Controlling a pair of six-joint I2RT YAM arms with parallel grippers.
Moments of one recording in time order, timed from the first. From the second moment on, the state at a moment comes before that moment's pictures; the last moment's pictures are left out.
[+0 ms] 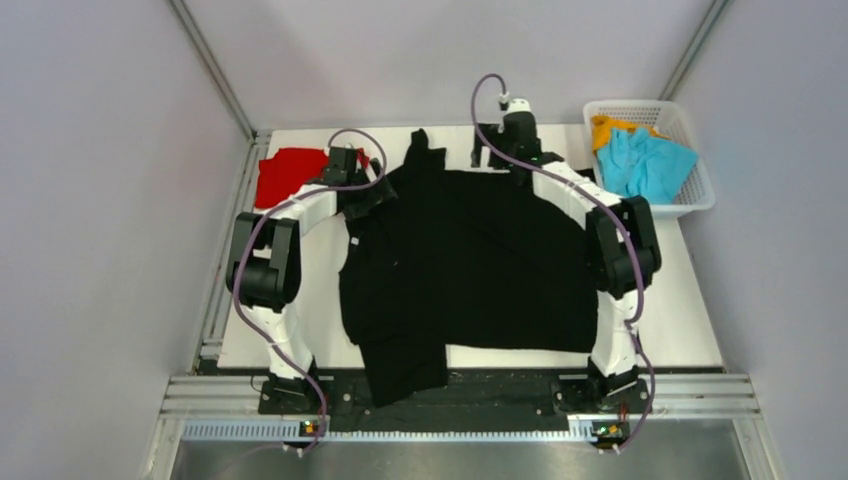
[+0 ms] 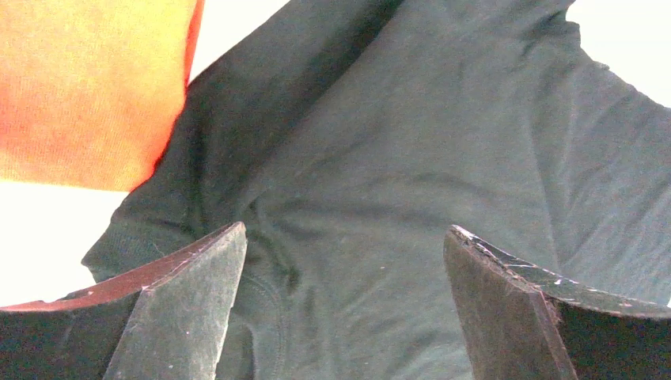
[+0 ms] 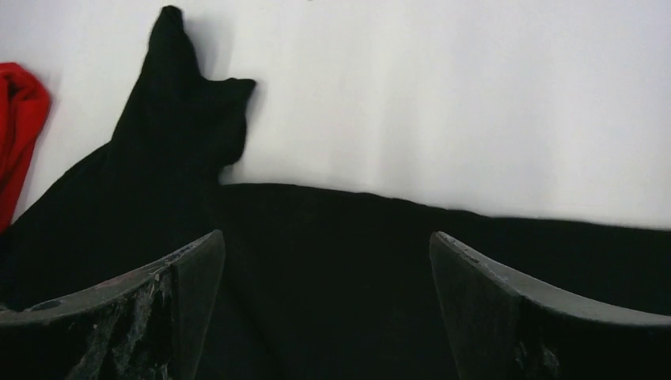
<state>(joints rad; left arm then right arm) -0.19 1.90 1.28 -0.21 0.12 -0.63 0.39 2.06 1.62 -0.07 0.11 0.24</state>
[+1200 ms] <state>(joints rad) -0.15 2.47 2.07 -0.32 0.32 -0.71 0.08 2.55 2.14 -0.18 0.01 0.54</state>
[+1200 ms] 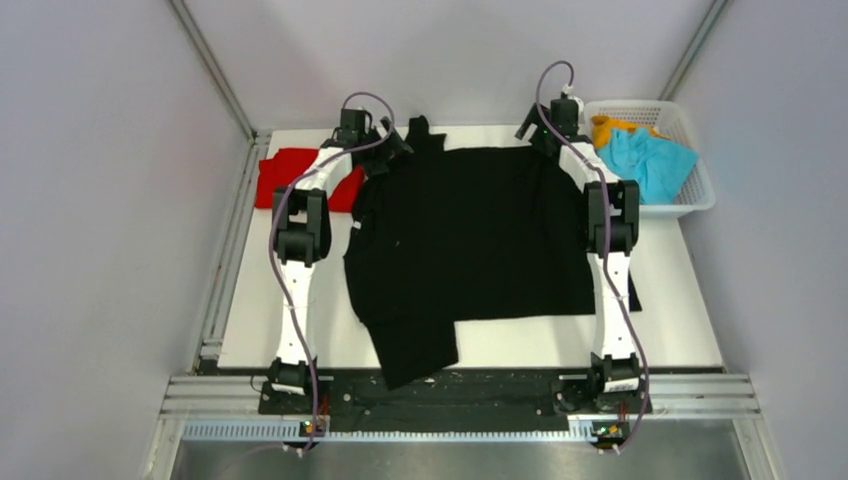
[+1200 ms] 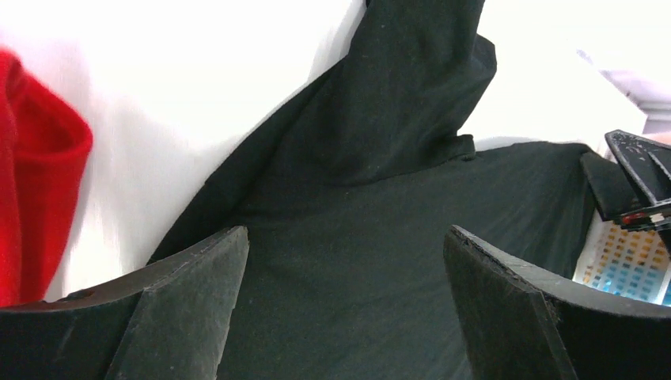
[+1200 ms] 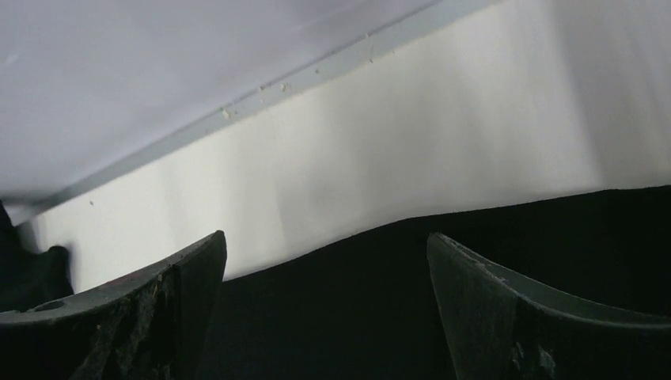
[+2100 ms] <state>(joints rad) -0.27 1.88 1.67 -0.29 0.22 -0.62 0.22 1.79 1.50 -0.24 0.09 0.29</state>
